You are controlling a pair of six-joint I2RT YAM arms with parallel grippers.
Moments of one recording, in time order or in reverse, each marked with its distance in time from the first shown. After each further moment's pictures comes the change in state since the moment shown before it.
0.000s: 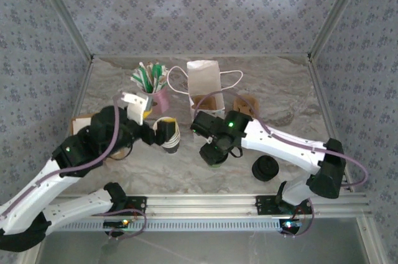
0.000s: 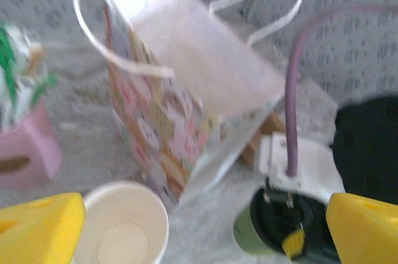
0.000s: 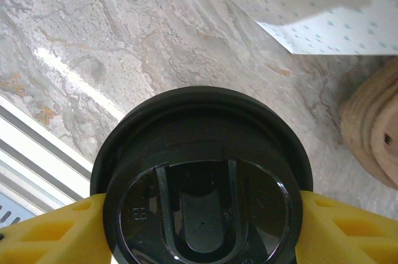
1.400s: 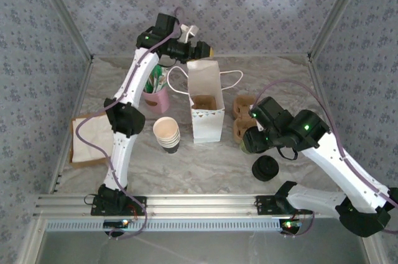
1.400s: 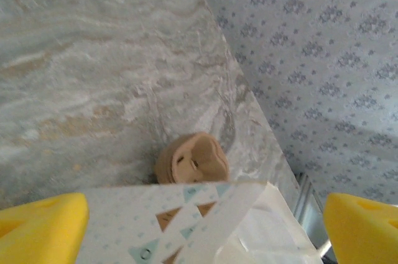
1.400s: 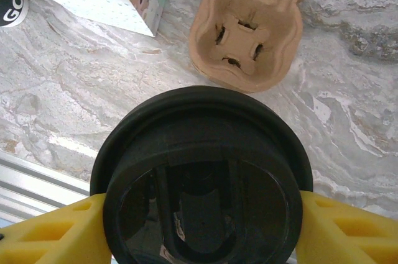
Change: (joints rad) left arm 0.512 1.543 1.451 -0.314 1.001 0.035; right arm -0.333 -0.419 -0.029 -0.204 0.028 0.045
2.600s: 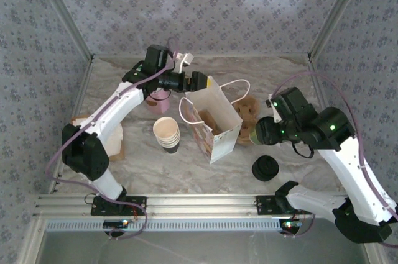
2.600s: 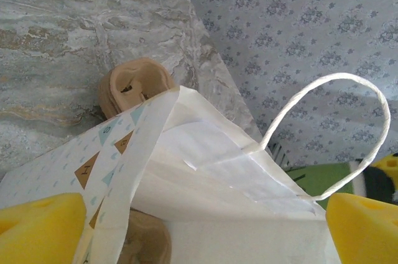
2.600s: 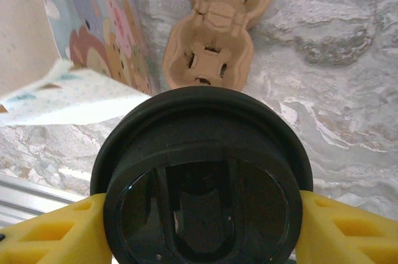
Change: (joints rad) left arm -0.095 -0.731 -1.130 0.575 -0.061 -0.161; right arm -0.146 -0.013 0.197 -0.107 -0.005 -0.038
